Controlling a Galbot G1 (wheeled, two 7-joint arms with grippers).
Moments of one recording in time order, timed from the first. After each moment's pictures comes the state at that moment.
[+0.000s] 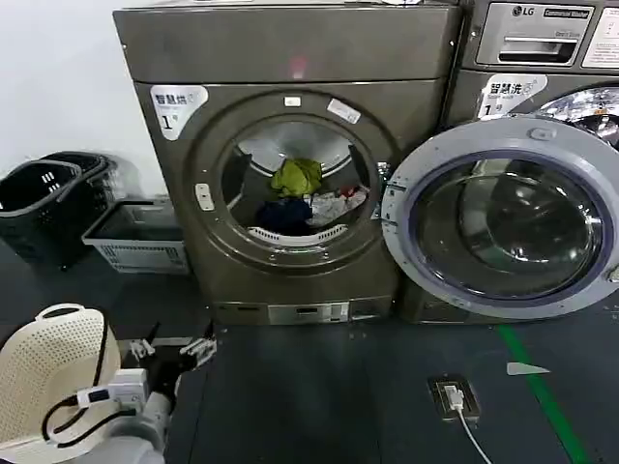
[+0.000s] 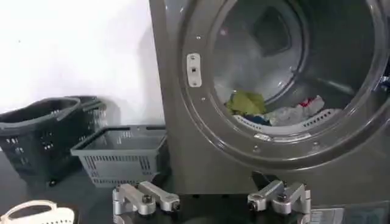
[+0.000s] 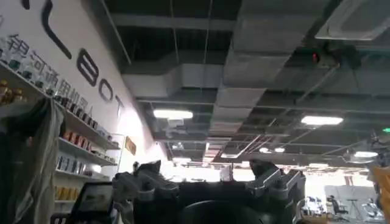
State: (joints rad) left arm 1.36 -1.51 -0.54 -2.33 0.04 0.74 -0.01; right arm -1.65 1.16 2.50 1.75 0.50 -0.22 -0.02
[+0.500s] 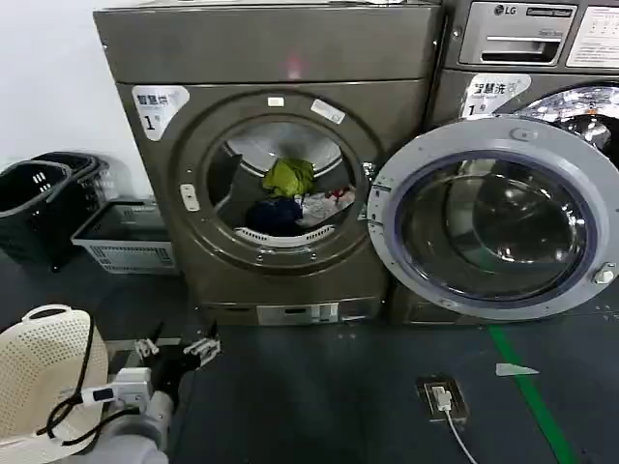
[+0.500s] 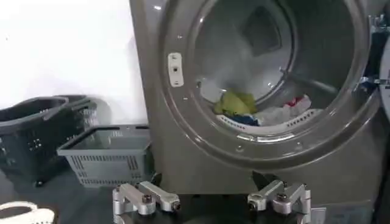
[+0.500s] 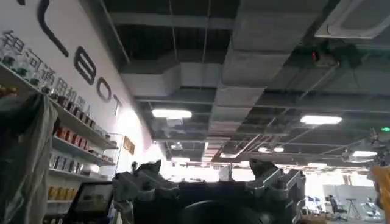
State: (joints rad) left arm 1.35 -1.51 -0.52 -2.33 0.04 0.74 -0.02; right arm -1.65 1.16 2.50 1.75 0.50 -0.22 -0.02
